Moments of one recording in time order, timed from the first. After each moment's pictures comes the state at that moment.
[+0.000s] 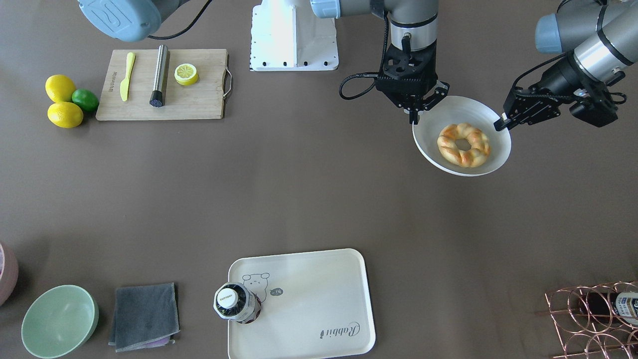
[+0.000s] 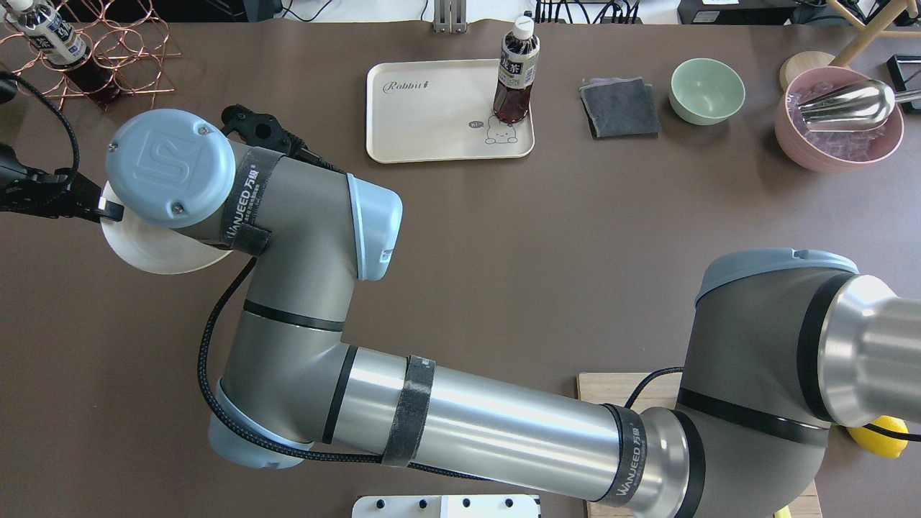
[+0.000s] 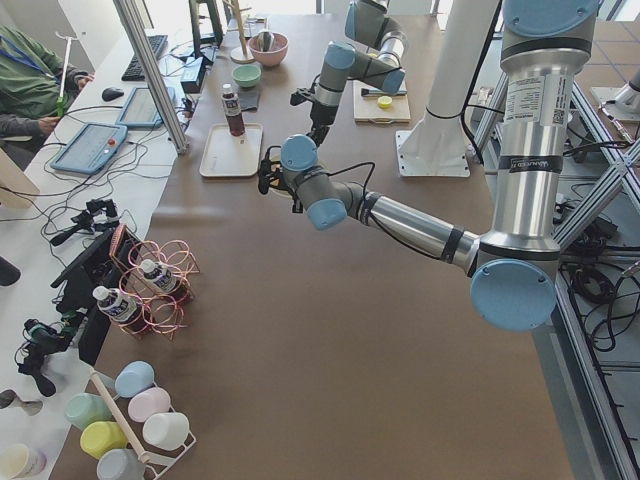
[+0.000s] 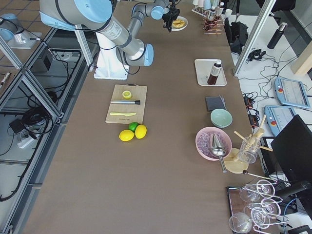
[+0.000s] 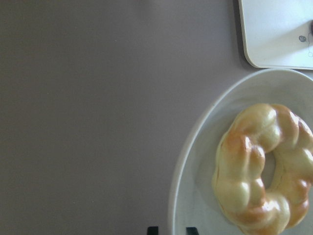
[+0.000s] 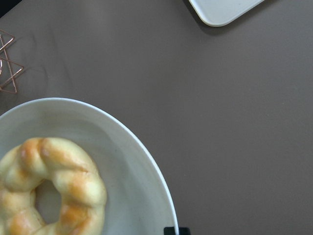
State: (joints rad) left arm -1.09 -1.60 -1.87 -2.22 -2.47 -1.01; right arm 0.38 -0.28 1.23 -1.48 1.63 1.79
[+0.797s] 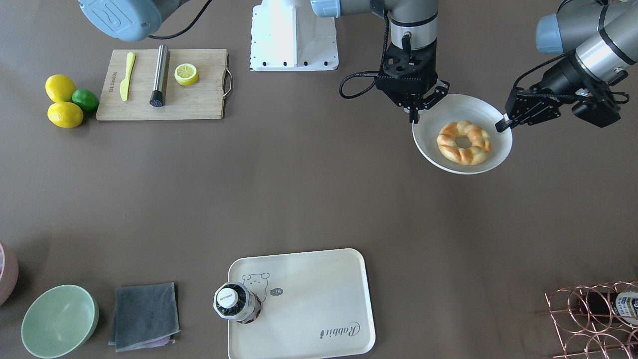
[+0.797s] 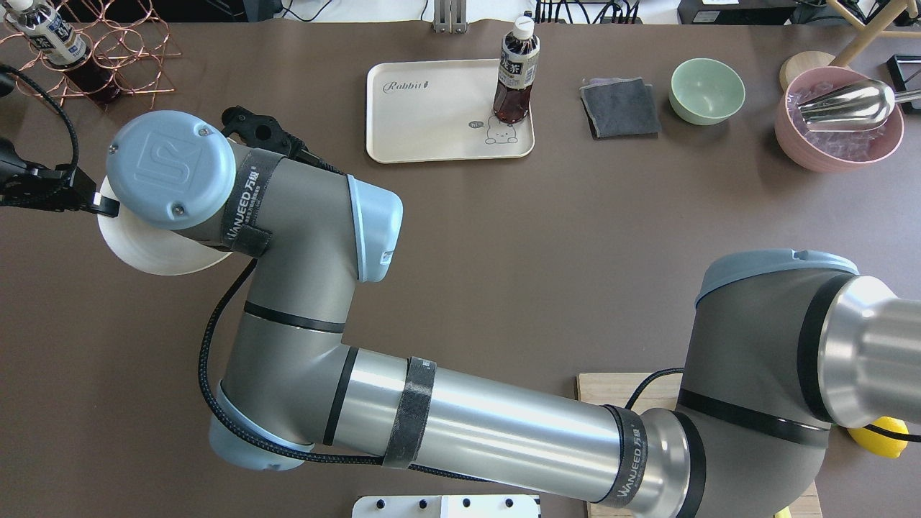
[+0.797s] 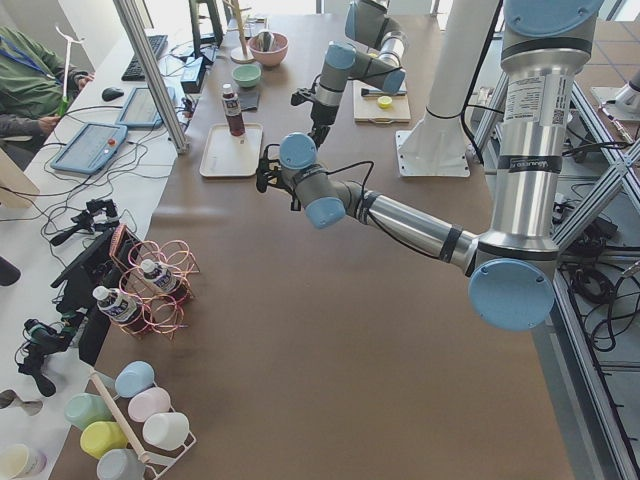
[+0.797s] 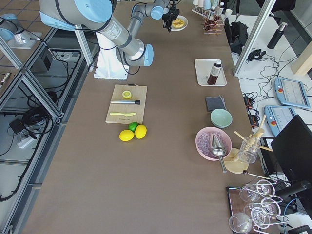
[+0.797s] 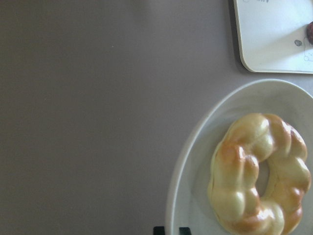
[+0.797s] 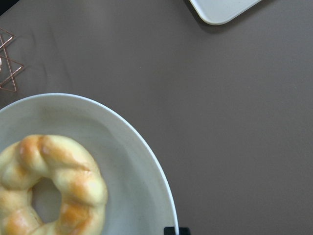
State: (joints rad) left arm -1.10 -1.61 -1.87 -2.22 -2.47 -1.01; right arm 0.38 -0.28 1.23 -1.48 1.63 1.78
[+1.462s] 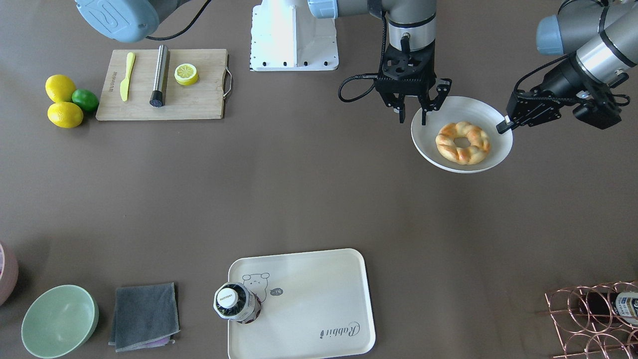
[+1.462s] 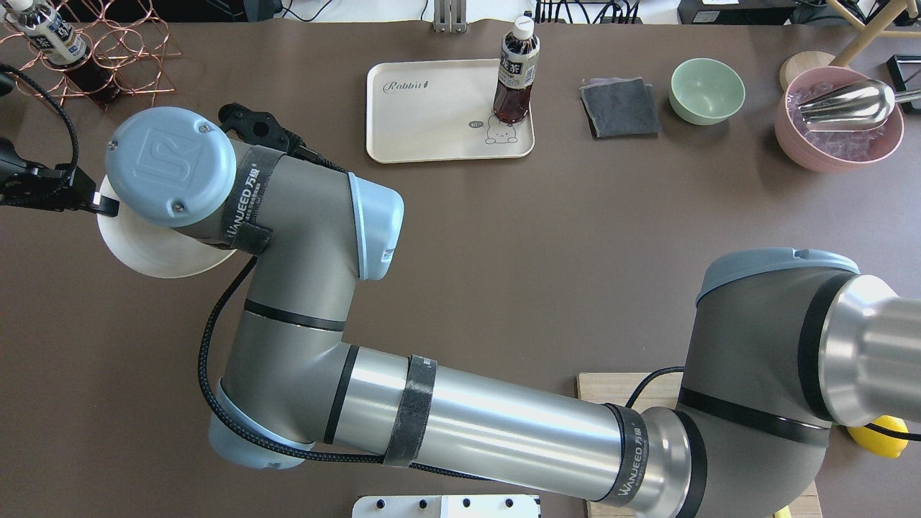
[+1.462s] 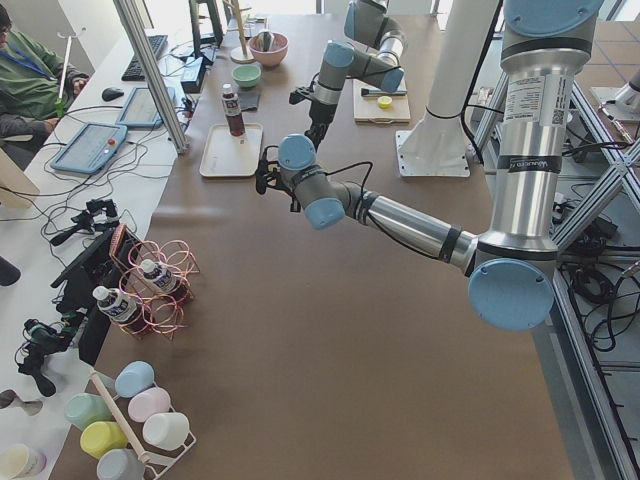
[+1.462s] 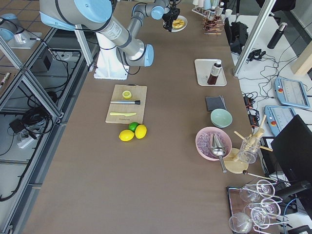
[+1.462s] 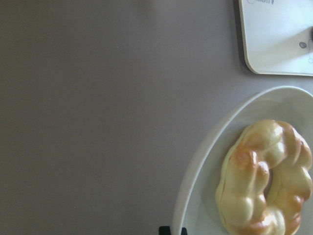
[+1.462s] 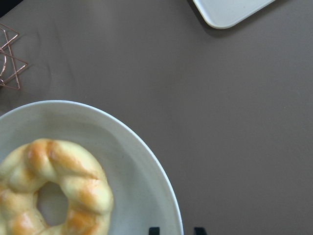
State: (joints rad) left arm -1.10 -1.61 -1.86 -2.22 -2.47 -1.01; right arm 0.39 -0.29 1.24 -1.48 1.63 1.75
